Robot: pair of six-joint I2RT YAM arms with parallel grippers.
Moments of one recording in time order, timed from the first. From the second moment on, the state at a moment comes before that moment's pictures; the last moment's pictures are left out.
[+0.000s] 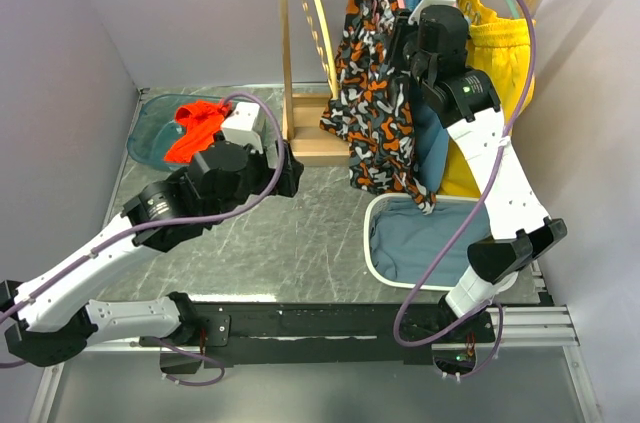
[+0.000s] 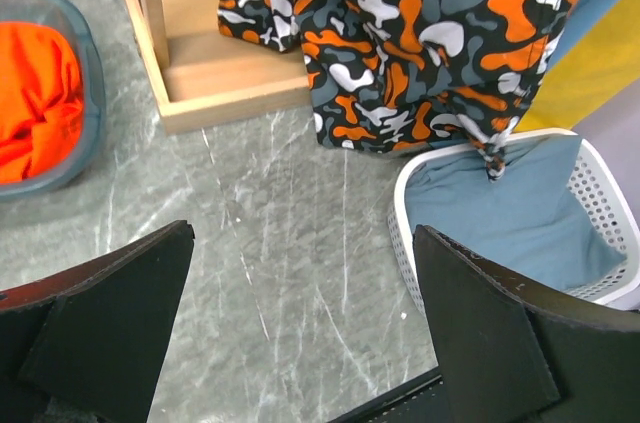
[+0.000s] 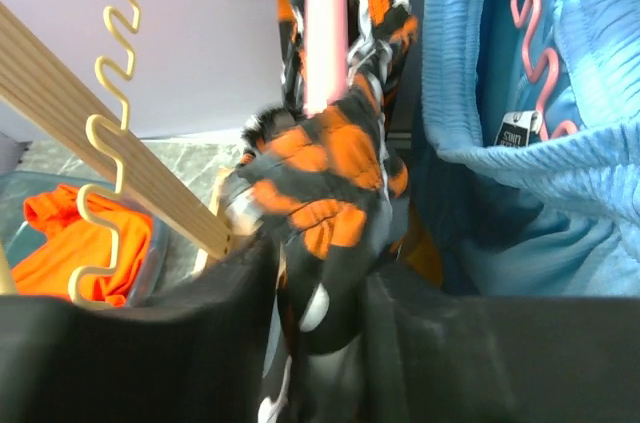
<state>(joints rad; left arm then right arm) -0.99 1.06 1.38 -0.66 -0.49 -0.48 0.41 1.65 2.09 -0.63 0.29 0.18</state>
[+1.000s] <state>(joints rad) -0.99 1.14 1.15 -0.69 -0.53 -0.73 0.97 0.77 0.85 -0.38 0.32 0.68</state>
